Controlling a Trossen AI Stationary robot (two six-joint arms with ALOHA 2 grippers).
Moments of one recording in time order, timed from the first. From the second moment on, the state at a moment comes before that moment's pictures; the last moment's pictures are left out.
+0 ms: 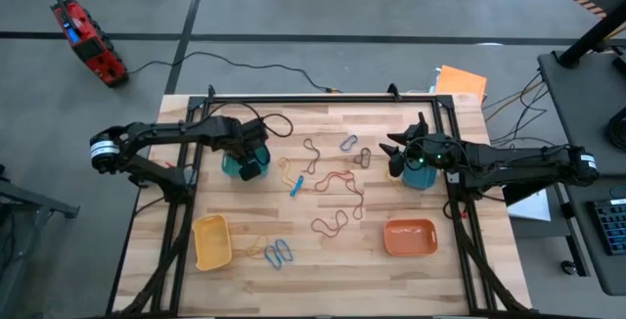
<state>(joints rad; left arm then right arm) 0.38 1.37 0.85 -0.85 -0.14 -0.06 -0.16 0.77 0.42 -0.10 0.39 0.36</state>
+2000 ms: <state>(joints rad) 0.27 1.14 0.84 -0.50 -0.07 0.04 -0.16 0.77 0.42 -0.09 0.39 0.35</state>
